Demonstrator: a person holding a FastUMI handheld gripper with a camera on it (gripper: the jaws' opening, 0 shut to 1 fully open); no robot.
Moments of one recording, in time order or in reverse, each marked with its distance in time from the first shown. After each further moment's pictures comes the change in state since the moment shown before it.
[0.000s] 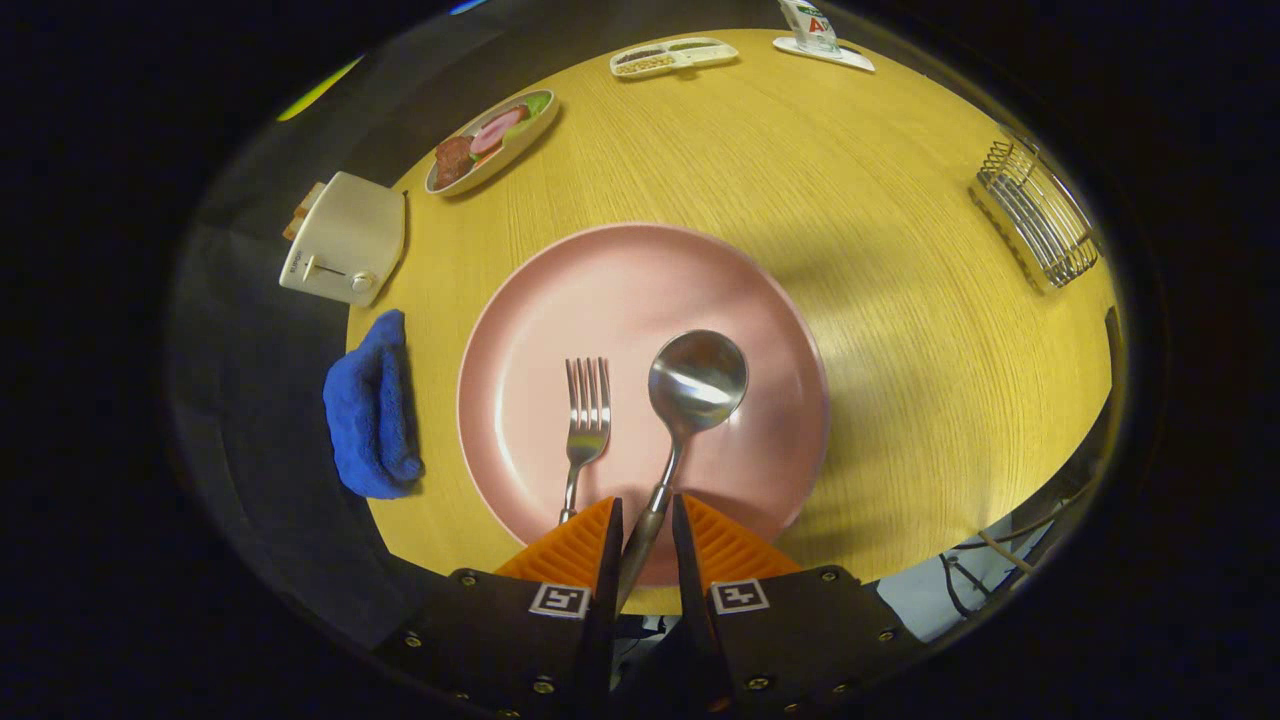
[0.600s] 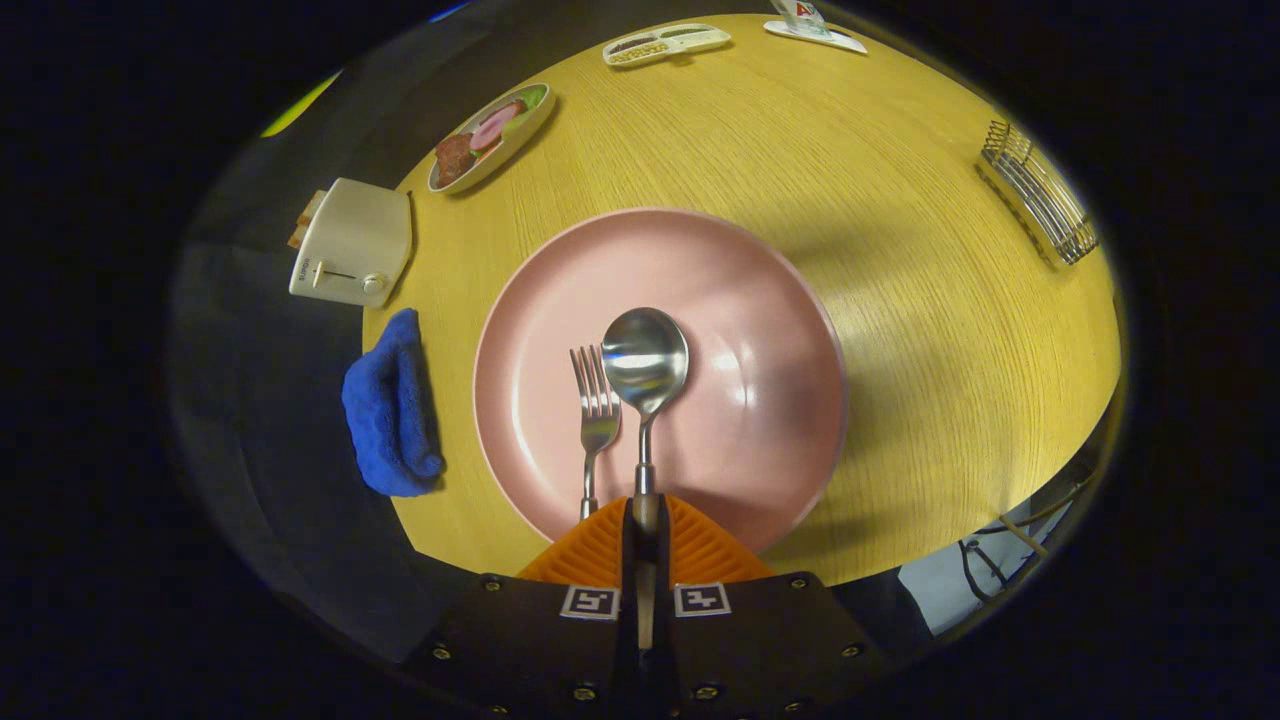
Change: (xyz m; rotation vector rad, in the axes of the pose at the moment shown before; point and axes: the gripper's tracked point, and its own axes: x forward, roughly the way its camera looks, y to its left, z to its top) arm -0.013 0.011 0.008 0.030 -0.003 0.082
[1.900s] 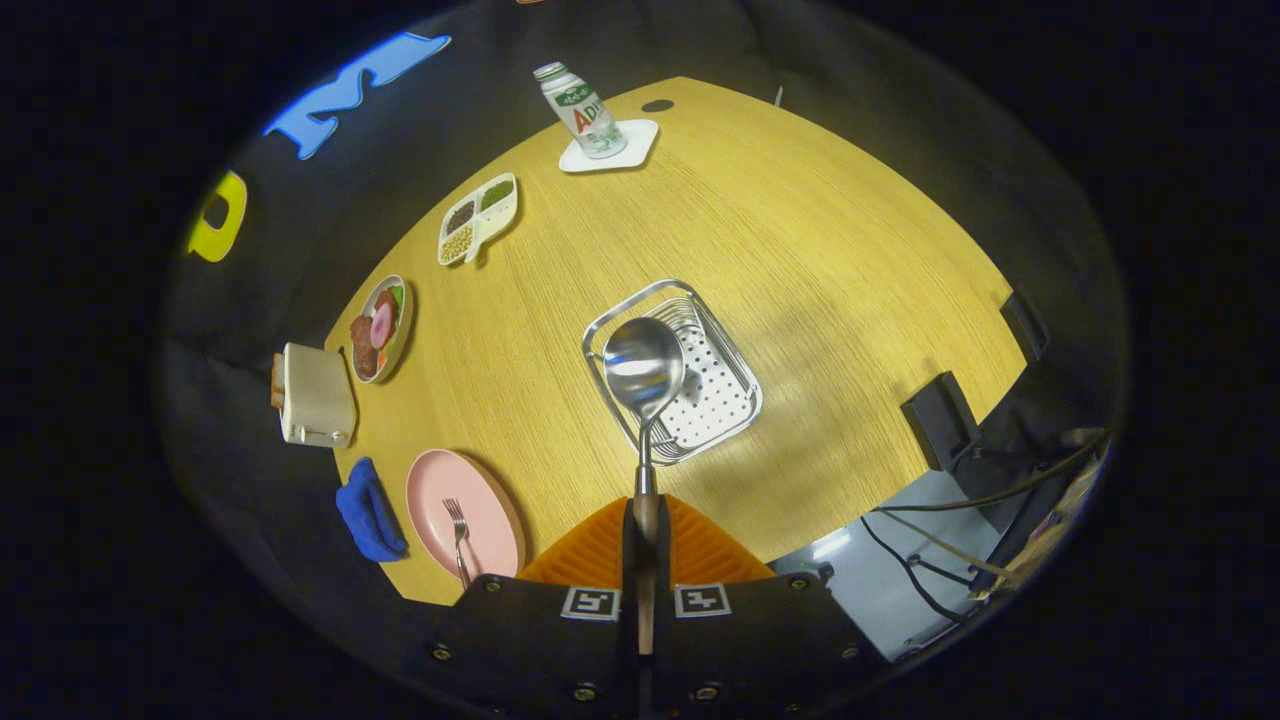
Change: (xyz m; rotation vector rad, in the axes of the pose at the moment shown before) arm -0.179 -0.209 0.115 0.153 -0.163 -0.169
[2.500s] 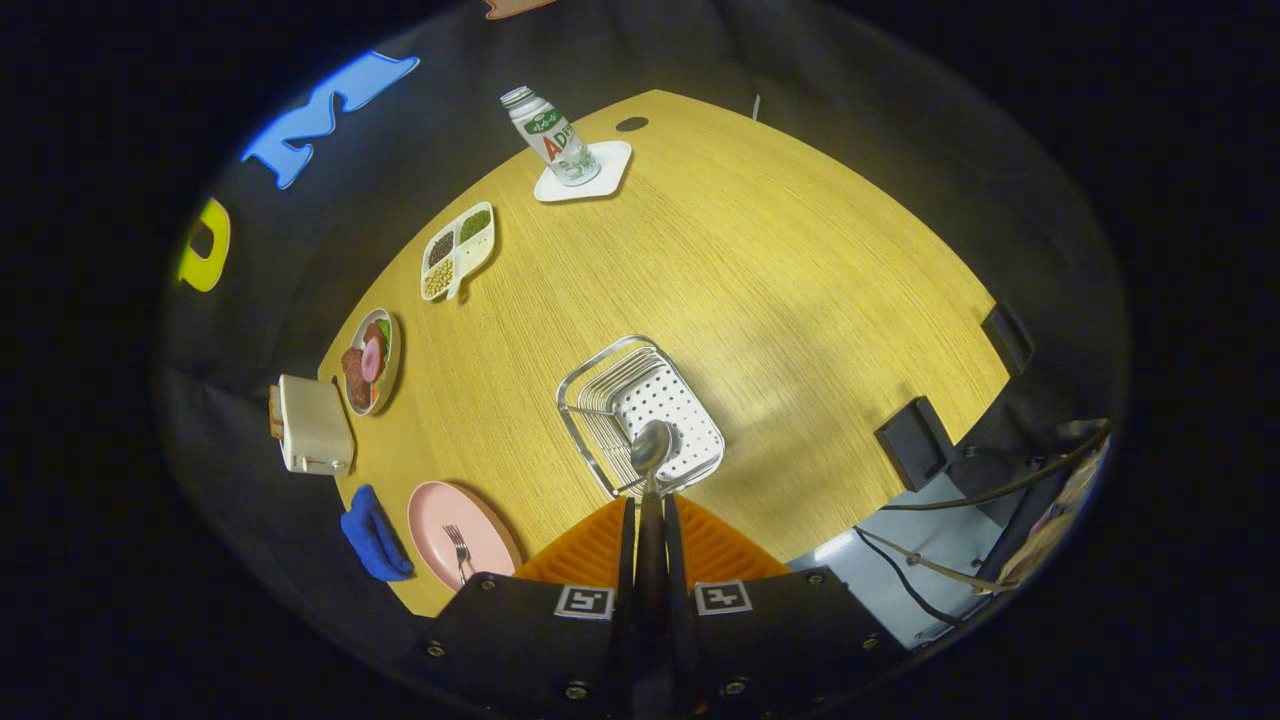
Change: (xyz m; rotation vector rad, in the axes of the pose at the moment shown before) arm -0.018 -0.012 0.041 0.037 -0.090 -0.016
